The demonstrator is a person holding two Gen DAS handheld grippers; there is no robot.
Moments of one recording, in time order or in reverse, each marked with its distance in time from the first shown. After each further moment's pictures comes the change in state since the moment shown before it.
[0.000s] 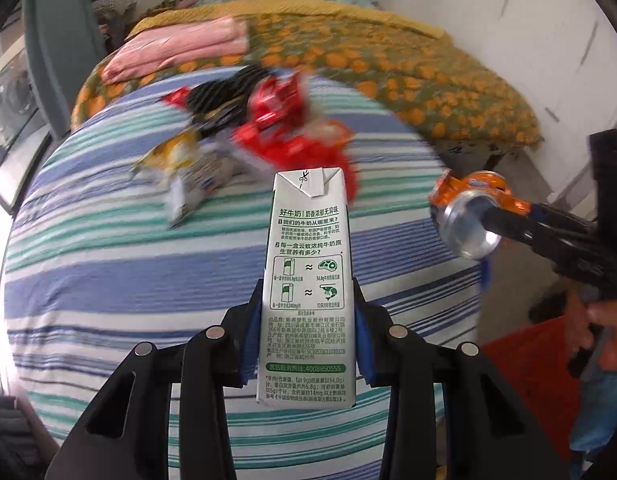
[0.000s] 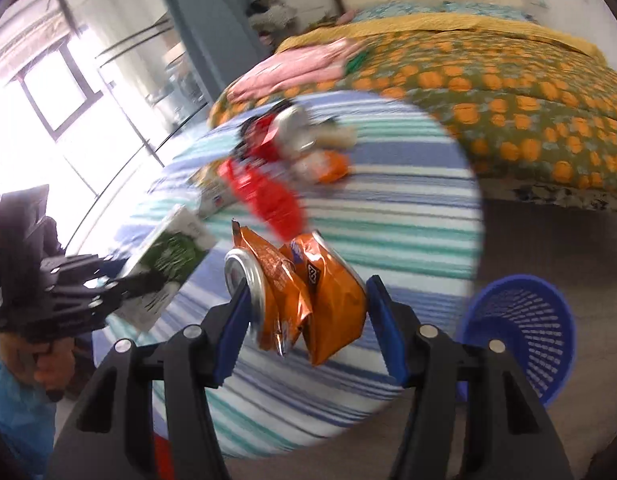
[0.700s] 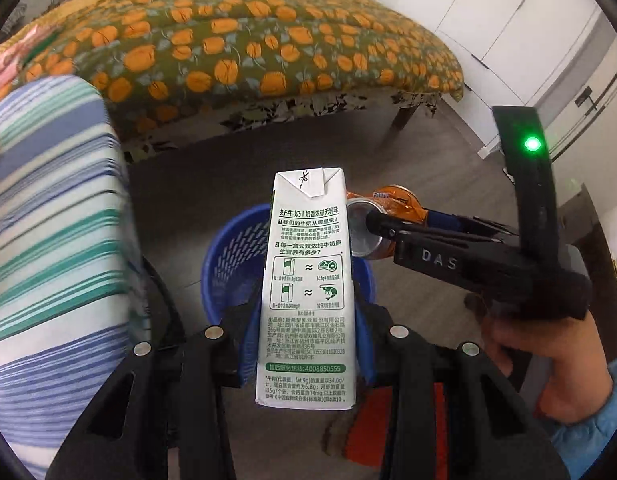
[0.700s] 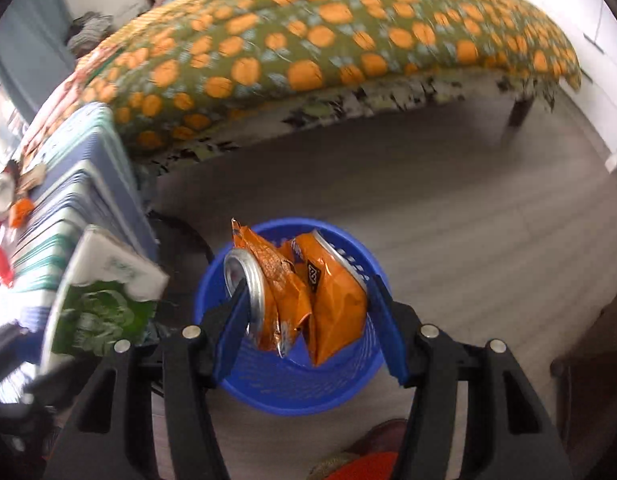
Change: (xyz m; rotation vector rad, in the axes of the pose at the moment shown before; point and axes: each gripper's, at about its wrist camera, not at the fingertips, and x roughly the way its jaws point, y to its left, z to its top) left arm 0.196 -0.268 0.060 0.141 0.152 -0.229; right arm -0.010 -0.284 -0.044 0.363 0.128 -0.418
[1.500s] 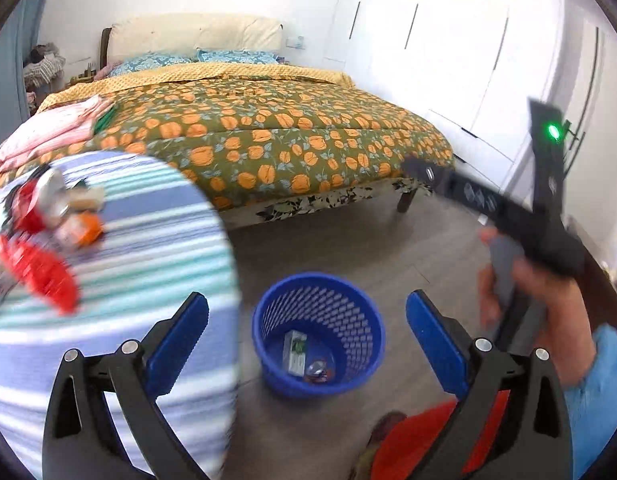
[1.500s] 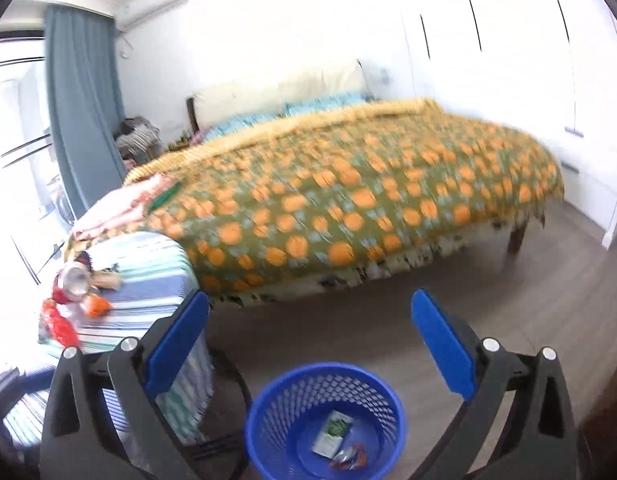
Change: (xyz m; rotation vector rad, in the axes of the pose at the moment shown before) left arm -0.138 0.029 -0.087 0.033 -0.384 0.059; right arm -0.143 0.068 -0.017 -0.068 -0.598 0.067
